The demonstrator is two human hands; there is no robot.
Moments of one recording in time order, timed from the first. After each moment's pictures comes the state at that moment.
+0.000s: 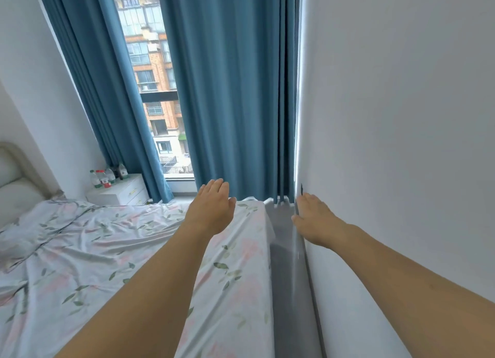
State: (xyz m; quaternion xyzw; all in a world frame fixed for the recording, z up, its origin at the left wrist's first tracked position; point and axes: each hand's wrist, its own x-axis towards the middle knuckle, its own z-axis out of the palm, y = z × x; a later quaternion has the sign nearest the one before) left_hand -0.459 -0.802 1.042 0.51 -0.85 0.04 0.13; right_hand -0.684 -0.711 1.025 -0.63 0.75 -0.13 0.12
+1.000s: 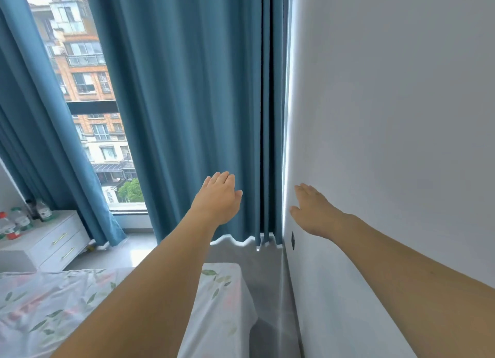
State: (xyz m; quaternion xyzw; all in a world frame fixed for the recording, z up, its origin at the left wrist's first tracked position) left_hand -0.759 -1.357 1.065 0.47 -0.87 0.06 0.13; right_hand -0.952 -1.235 1.071 -0.62 0.76 -0.13 0.09
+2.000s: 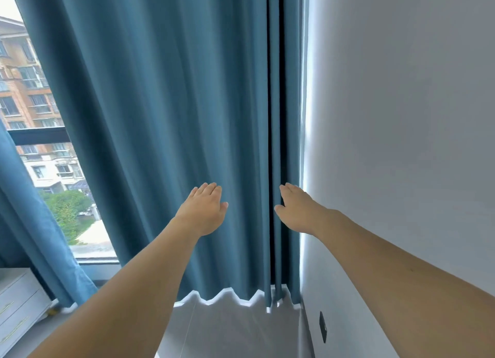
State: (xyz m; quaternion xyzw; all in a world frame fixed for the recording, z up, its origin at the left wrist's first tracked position) left_hand -0.887 -1.809 1.068 0.48 -0.87 0.07 0.08; right_hand -1.090 -1.692 1.090 -0.64 0.75 -0.15 0.09
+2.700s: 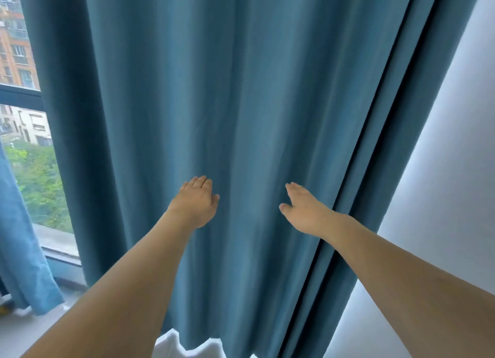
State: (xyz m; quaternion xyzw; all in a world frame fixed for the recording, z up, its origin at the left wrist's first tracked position) left_hand -0.873 -2.206 1.058 0.57 -0.80 -0.01 0.15; right_hand -1.110 -2.115 1.107 -0.68 0.72 -0.11 0.10
